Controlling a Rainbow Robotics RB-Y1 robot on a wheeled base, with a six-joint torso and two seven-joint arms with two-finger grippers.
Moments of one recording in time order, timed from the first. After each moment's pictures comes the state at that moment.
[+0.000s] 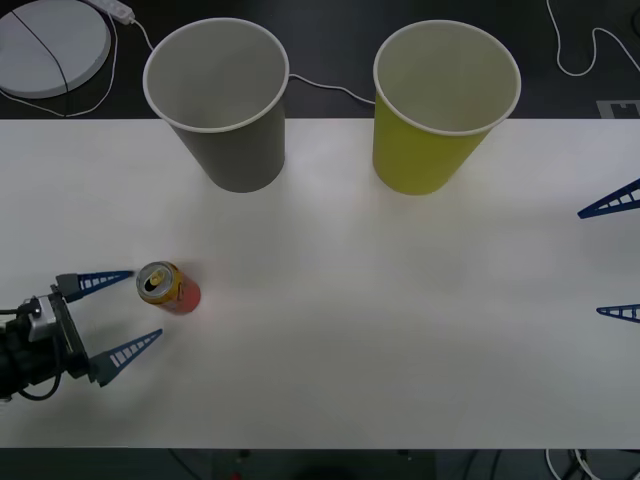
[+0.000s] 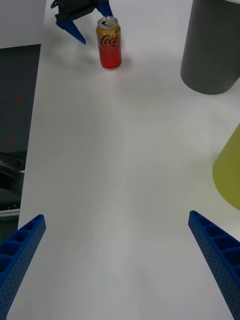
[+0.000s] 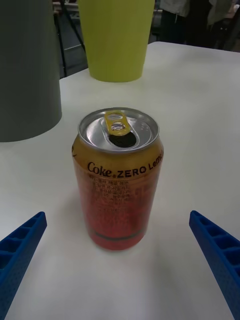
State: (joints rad) right arm 0.01 -1.08 -0.41 -1.84 1.23 -1.57 -0.18; left arm -0.11 0.84 -0.35 -0.89 -0.48 -1.20 -0.86
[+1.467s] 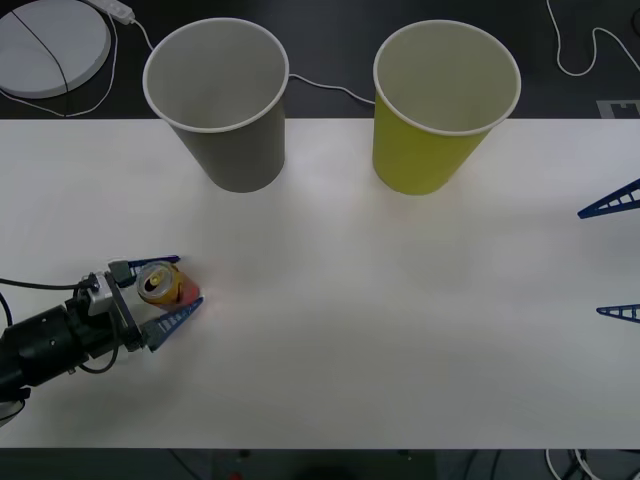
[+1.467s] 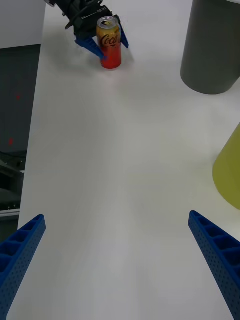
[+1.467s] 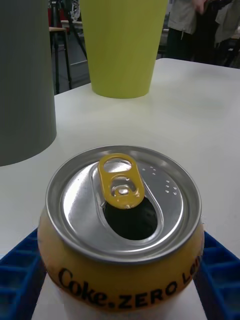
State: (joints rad) right arm 0.01 -1.08 -0.41 -1.84 1.23 -1.57 -0.18; left arm -0.22 0.69 -0.35 -0.82 -0.53 -1.15 -0.85
